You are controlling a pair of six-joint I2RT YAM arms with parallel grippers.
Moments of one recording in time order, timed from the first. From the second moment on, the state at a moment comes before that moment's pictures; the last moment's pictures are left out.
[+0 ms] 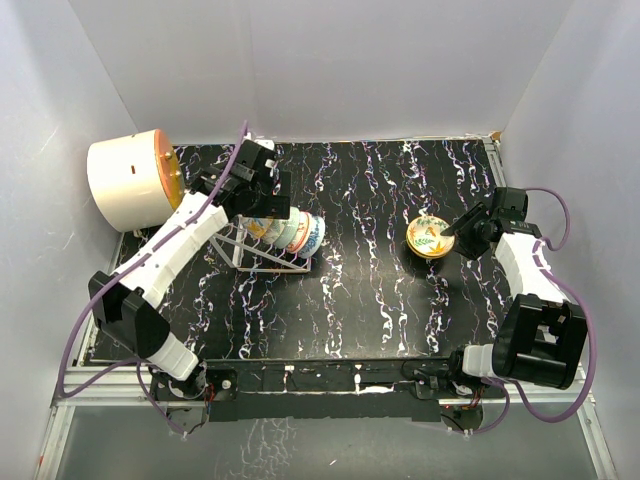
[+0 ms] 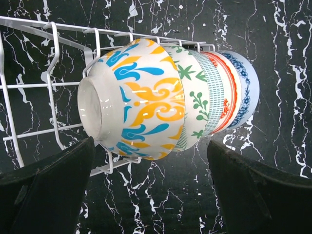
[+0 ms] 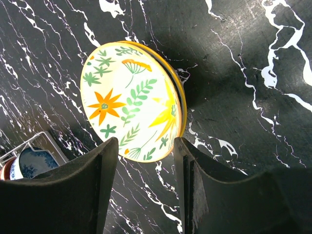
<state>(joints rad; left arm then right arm) -0.55 1.55 1.57 -0.94 -0.28 -0.34 -0.25 1.32 0.90 -0.52 -0.24 0.66</state>
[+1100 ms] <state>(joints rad) -0.55 1.63 1.57 -0.93 -0.32 -0.27 -0.25 1.34 0.90 -0.50 -0.24 0.66</state>
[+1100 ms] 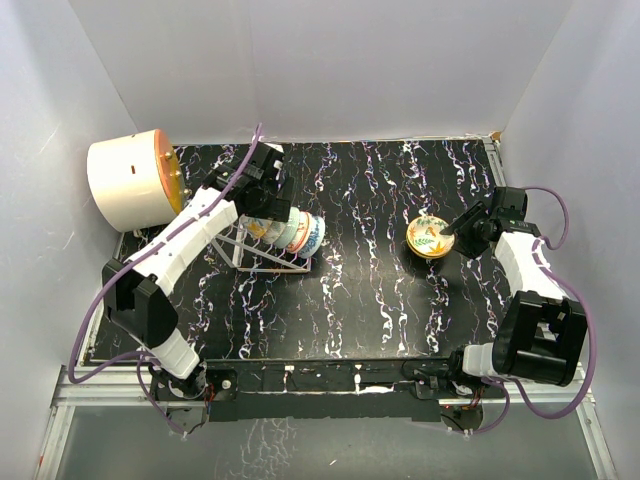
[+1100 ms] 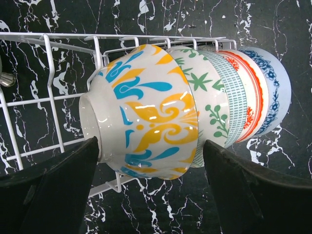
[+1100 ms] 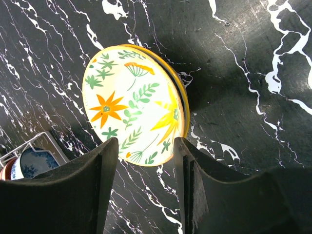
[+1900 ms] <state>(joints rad) -0.55 1.65 1.62 -0.94 -0.33 -0.25 -0.25 1.37 0.90 -0.48 -0.26 0.66</state>
